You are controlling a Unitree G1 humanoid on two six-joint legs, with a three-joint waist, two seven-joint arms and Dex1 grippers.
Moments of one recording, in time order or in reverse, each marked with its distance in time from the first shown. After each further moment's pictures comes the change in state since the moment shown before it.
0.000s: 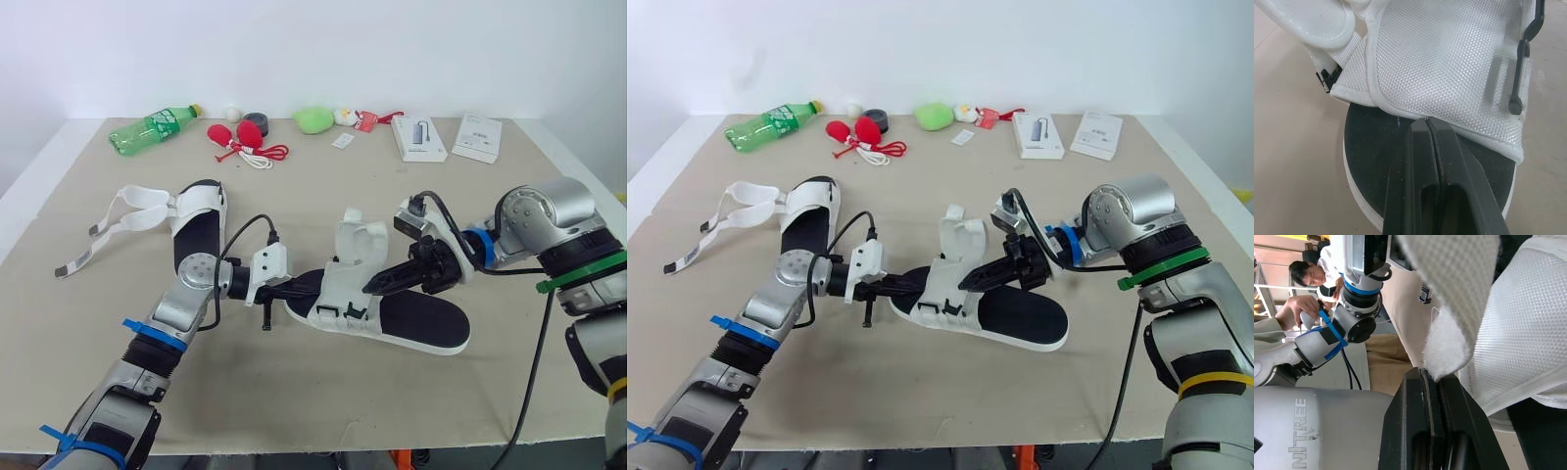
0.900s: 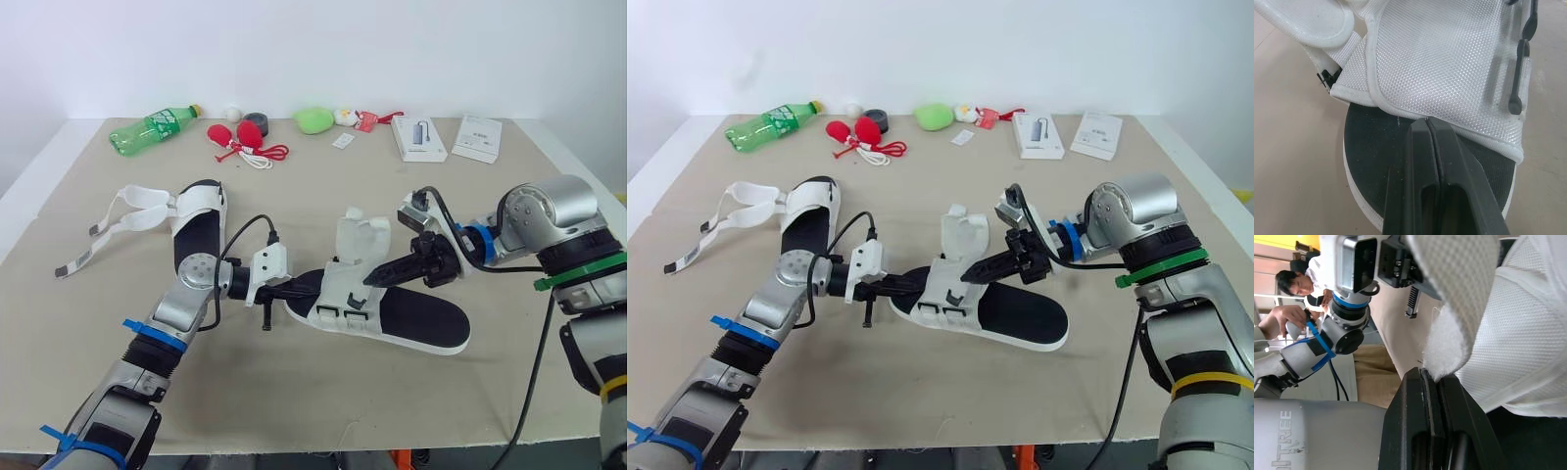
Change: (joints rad) left arm 0.001 -0.001 0.000 0.003 0.000 -0.002 0.000; right arm 0.013 0.027 -0.077 0.010 -0.115 -0.004 0.006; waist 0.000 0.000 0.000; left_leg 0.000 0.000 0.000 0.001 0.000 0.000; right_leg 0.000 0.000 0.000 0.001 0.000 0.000
